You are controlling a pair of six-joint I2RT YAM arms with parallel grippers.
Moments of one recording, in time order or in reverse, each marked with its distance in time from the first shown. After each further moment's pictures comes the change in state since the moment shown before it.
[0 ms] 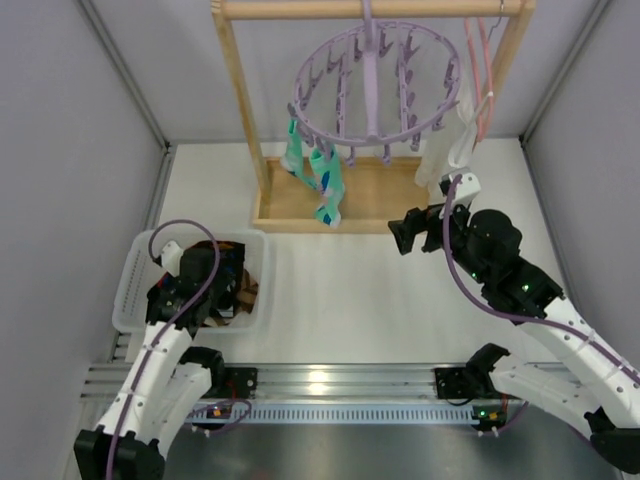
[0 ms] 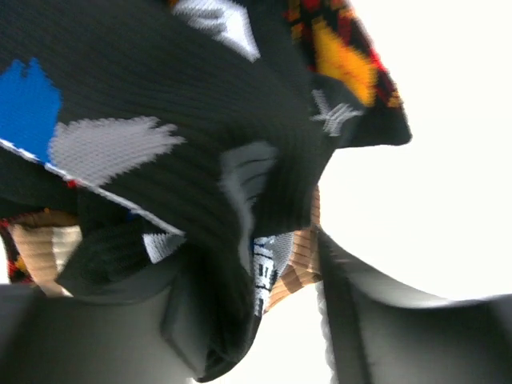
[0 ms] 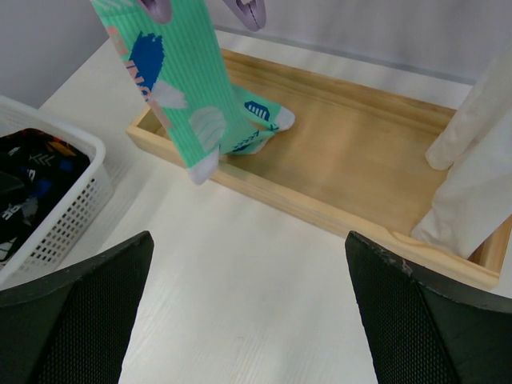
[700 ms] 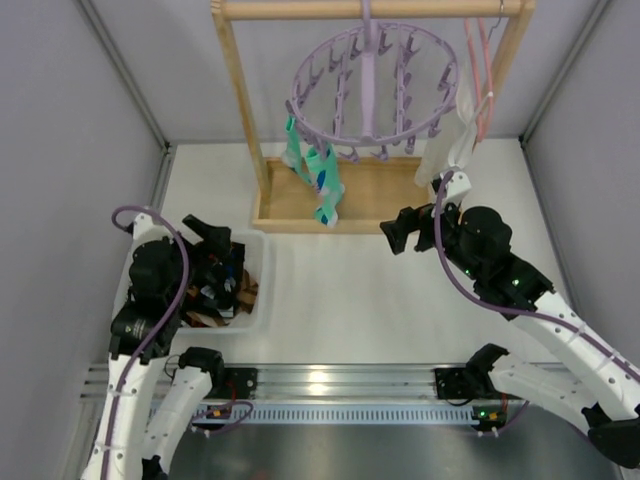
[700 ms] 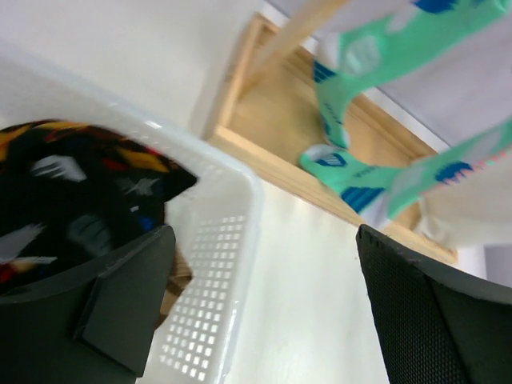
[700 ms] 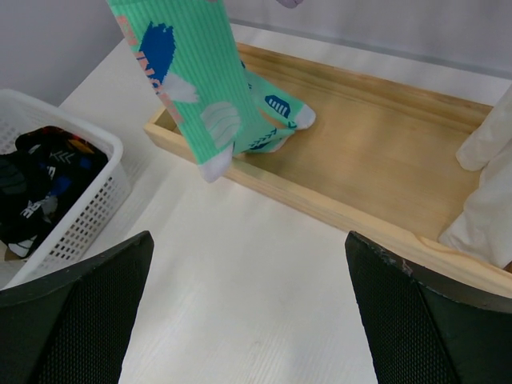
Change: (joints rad) left arm 0.001 -0.171 0.366 -0.075 0.164 0.214; right arm 0.000 0.046 -0.012 0.045 -0.049 0.037
